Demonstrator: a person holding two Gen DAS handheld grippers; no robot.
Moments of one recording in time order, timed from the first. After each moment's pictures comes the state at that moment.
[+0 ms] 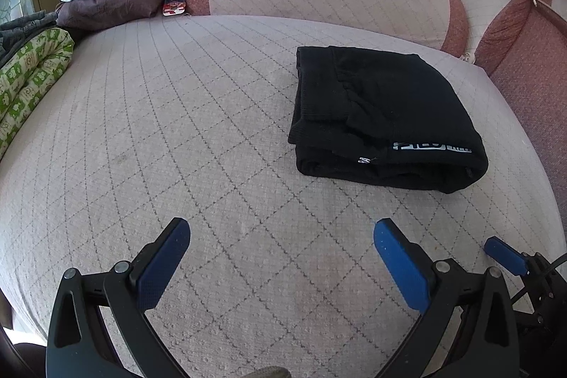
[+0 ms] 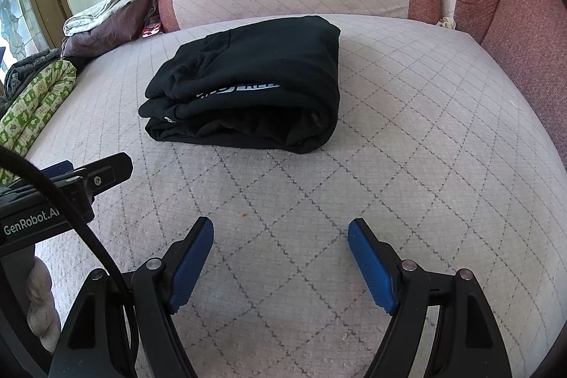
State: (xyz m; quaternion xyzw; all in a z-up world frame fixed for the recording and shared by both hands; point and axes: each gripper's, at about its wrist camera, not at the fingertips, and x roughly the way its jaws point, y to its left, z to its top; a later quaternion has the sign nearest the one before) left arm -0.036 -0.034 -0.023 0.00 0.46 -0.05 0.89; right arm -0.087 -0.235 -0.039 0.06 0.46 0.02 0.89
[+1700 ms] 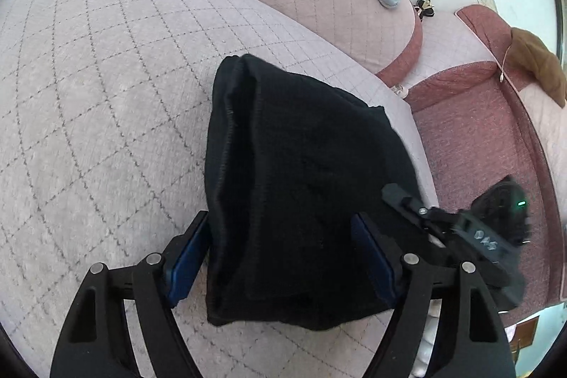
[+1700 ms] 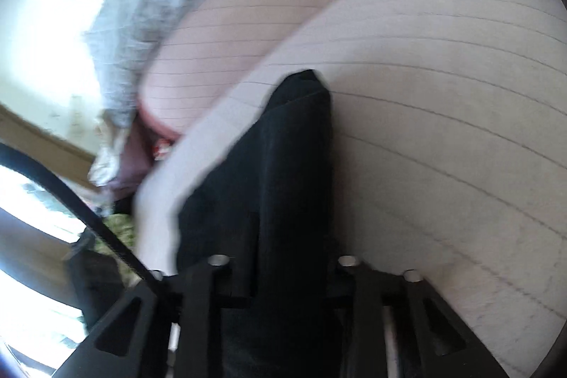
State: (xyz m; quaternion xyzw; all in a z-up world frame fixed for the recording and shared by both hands) left arm 0.115 -0.061 -0.051 -0.21 0.52 -0.25 0.79; right arm 0.065 -0.346 -0.054 0.38 0.43 0.07 0.81
